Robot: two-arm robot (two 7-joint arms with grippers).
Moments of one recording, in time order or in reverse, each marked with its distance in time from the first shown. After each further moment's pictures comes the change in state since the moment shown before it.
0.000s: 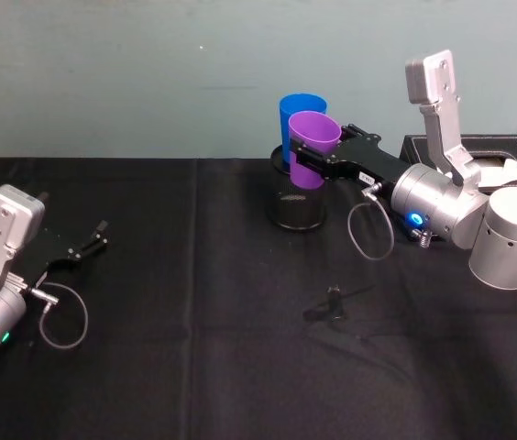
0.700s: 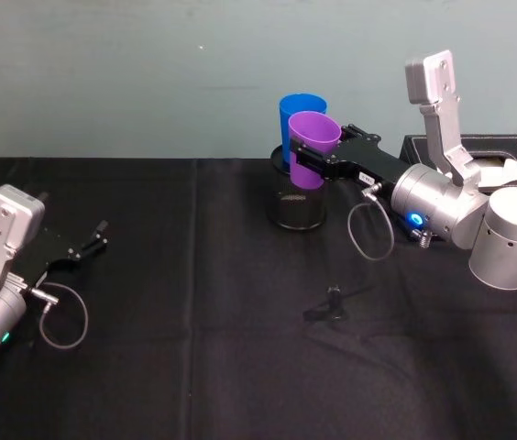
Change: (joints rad) left arm 0.000 0.000 0.000 0.000 0.000 0.000 0.000; right arm 0.000 0.000 0.000 0.000 0.000 0.000 0.000
